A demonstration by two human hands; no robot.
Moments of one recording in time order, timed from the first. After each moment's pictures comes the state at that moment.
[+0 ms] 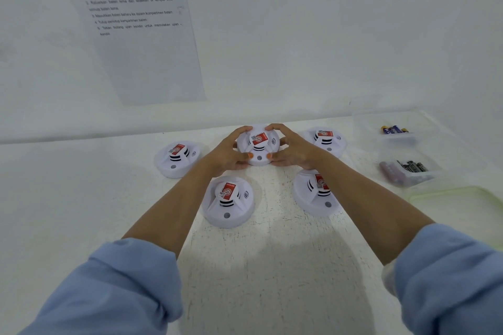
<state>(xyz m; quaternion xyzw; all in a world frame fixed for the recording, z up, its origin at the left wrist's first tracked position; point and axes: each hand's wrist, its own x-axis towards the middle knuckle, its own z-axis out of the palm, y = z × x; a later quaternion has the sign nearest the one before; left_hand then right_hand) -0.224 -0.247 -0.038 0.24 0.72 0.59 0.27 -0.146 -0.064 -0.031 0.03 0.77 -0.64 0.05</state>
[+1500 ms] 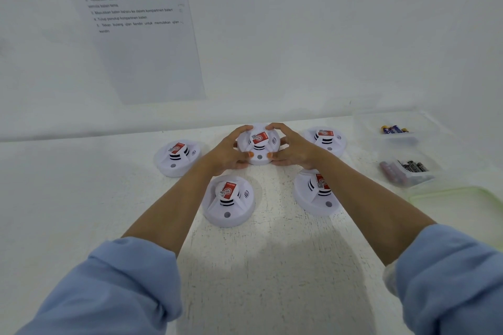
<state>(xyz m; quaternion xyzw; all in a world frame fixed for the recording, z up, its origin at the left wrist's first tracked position) -0.222 -0.247 -0.035 0.24 0.72 0.58 0.28 -0.145 -0.065 -0.029 0.03 0.77 -0.63 0.05</state>
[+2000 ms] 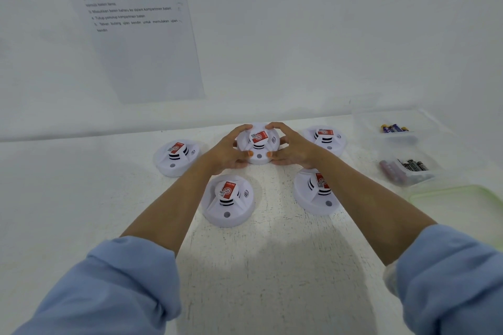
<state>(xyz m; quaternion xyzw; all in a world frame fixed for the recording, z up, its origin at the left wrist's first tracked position) -0.223 -0.248 -0.035 0.24 0.73 0.57 0.28 -0.145 -0.065 -0.030 0.04 0.77 -0.63 0.05</state>
